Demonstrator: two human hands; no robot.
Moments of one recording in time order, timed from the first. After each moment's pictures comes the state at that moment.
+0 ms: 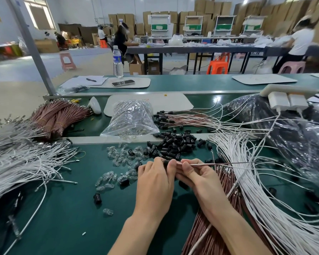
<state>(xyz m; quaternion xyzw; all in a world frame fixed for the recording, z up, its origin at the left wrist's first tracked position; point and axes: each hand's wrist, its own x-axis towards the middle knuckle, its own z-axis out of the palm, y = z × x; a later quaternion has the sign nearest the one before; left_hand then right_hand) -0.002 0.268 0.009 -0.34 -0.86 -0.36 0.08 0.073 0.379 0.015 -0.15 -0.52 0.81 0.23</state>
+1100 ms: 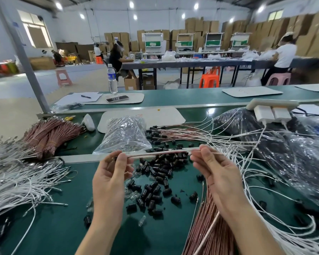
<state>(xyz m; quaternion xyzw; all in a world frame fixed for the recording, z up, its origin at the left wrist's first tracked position) -0.029 0.228 0.064 -0.15 -0.57 -0.81 -0.03 0.093 0.419 0.072 -0.14 -0.45 0.80 0.36</state>
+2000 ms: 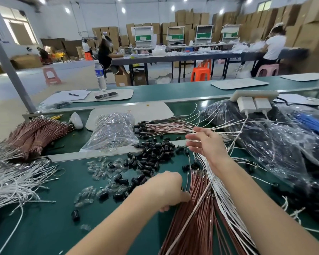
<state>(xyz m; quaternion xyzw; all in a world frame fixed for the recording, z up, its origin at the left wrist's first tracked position) 0.022 0.332 0.085 -0.44 -0.86 -0.02 -0.27 0.064 0.493 0.081 -0.29 -0.59 0.68 0.32</state>
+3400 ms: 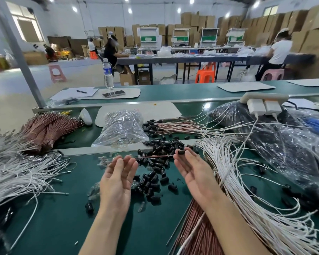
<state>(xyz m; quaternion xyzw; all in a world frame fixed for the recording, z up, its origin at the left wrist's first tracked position) -0.039 0.237 0.027 0.03 -0.33 -0.93 -0.18 0.075 0.401 0.043 -0.17 -0.31 0.90 0.26</state>
